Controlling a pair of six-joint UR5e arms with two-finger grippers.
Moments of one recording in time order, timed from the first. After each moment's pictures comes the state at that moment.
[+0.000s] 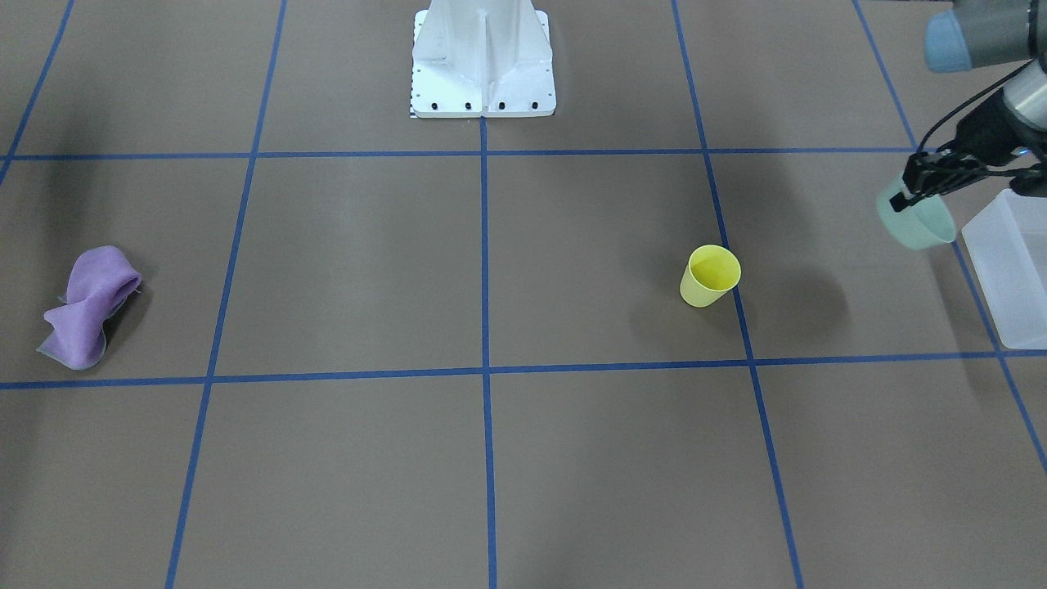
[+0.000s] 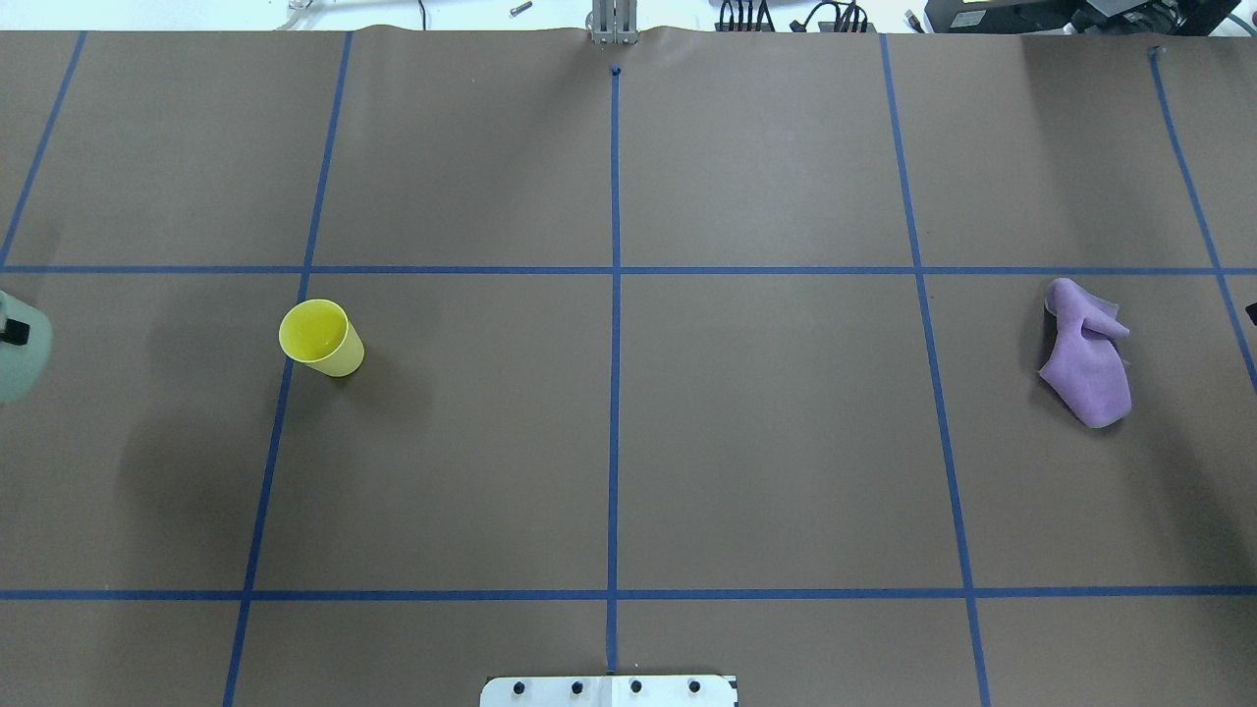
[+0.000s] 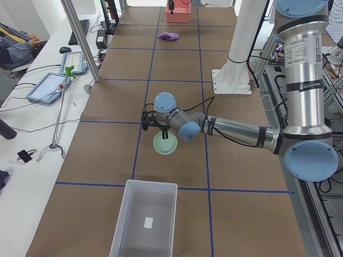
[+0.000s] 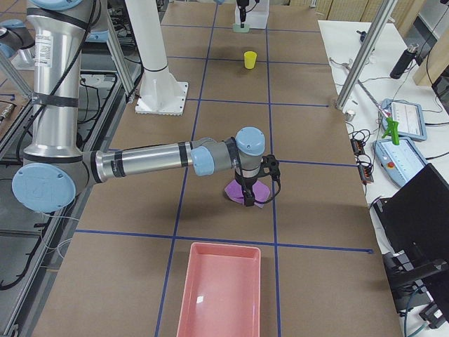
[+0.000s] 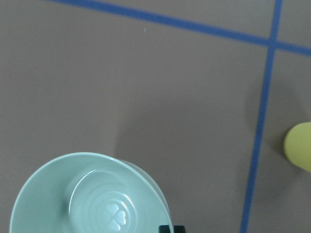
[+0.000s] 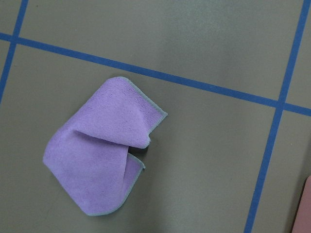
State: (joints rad) left arm -1.25 -1.43 -1.84 -2.08 -2.46 -0.75; right arm 1.34 -1.67 1.84 -1.46 2.36 0.10
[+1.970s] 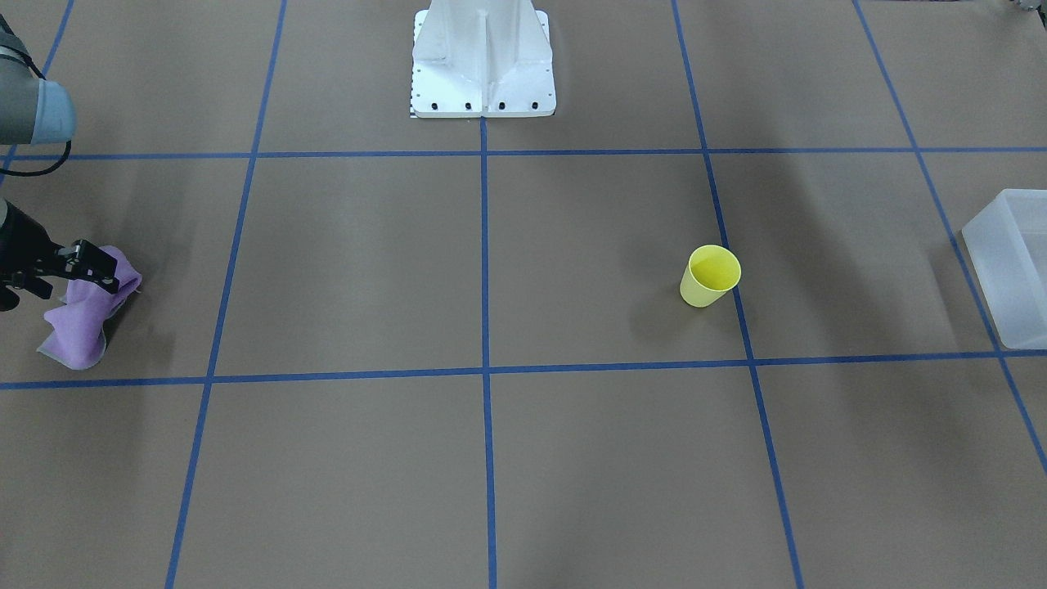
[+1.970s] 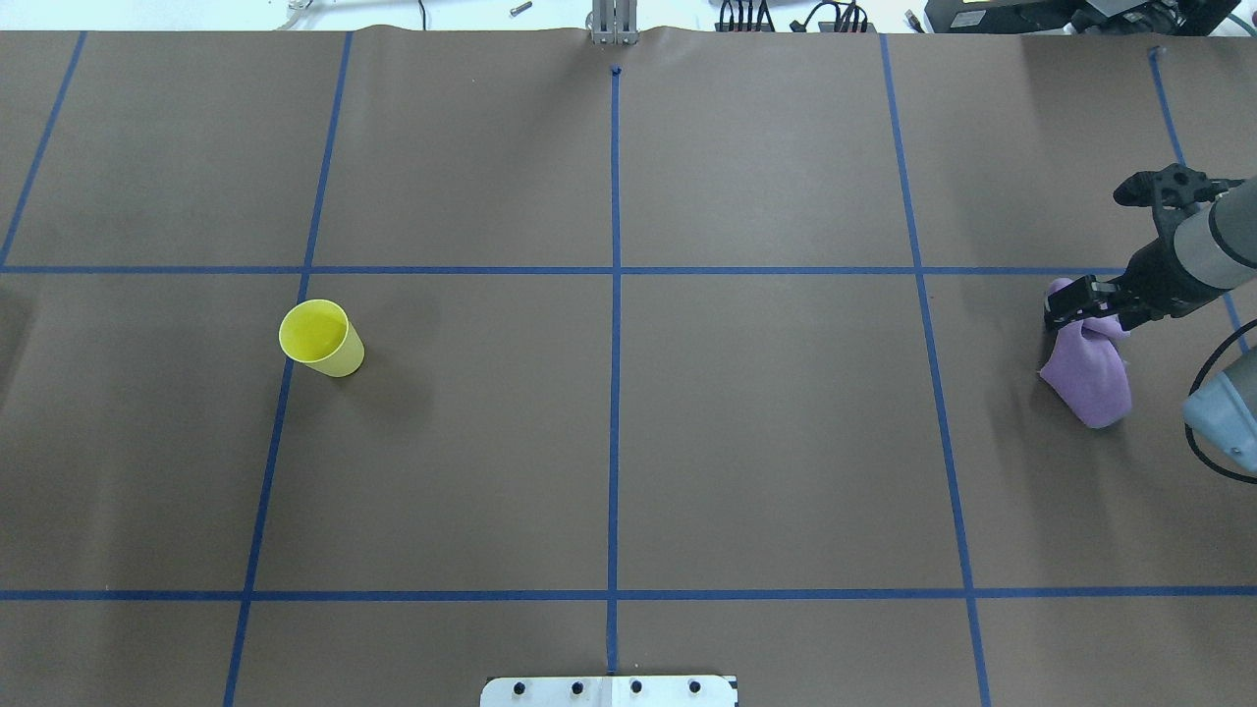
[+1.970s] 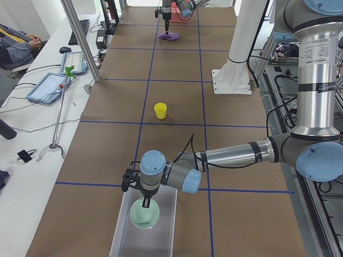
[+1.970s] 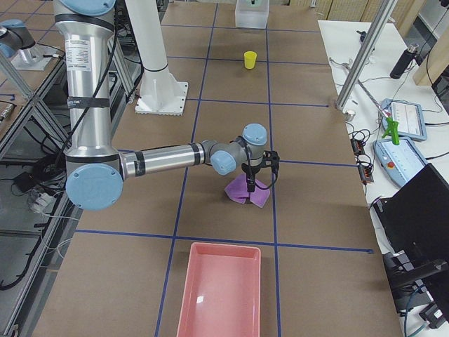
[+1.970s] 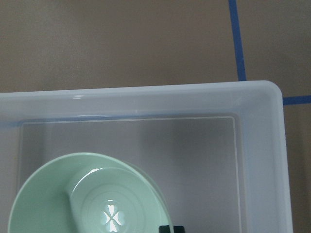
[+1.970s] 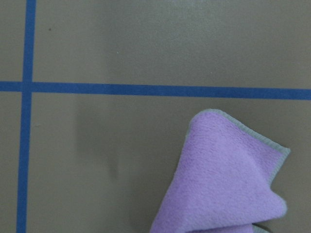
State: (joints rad) left arm -1.51 -1.49 -1.41 -2.08 -2.24 -0.15; right arm 1.02 -1.53 1.67 -1.18 2.23 0.73
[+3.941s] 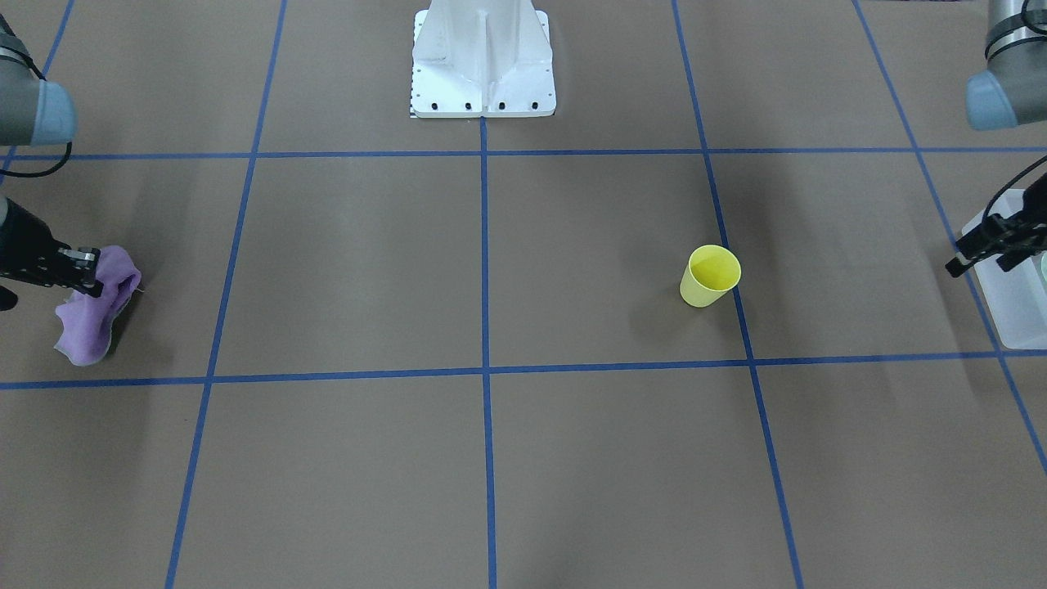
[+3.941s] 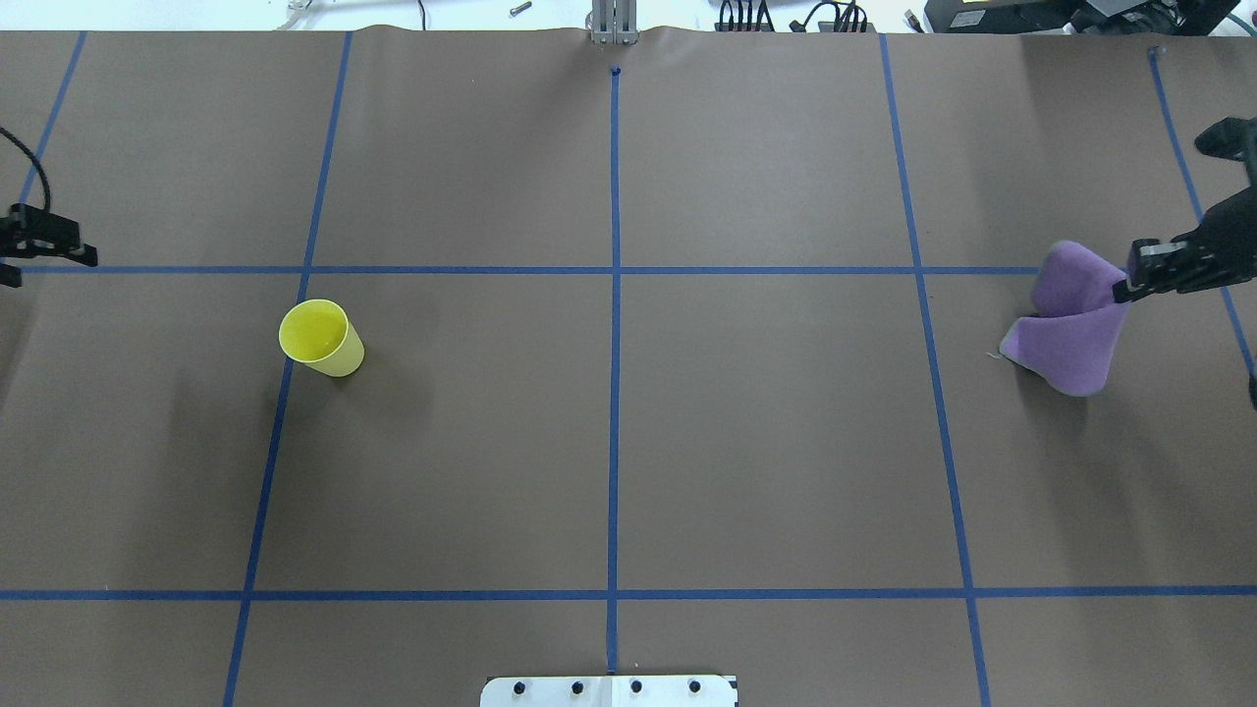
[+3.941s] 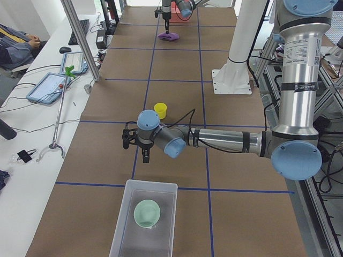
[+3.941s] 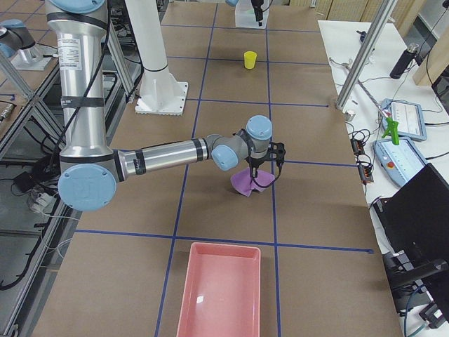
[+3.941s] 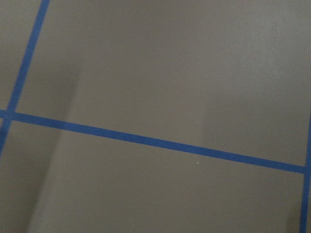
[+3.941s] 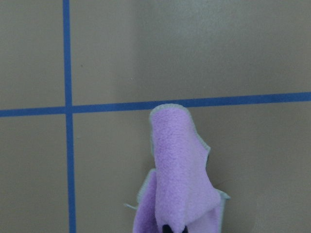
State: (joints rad) left arm -1.12 -1.62 -1.67 -2.14 -2.25 -1.02; right arm 1.20 -1.57 1.76 -1.19 2.41 0.73
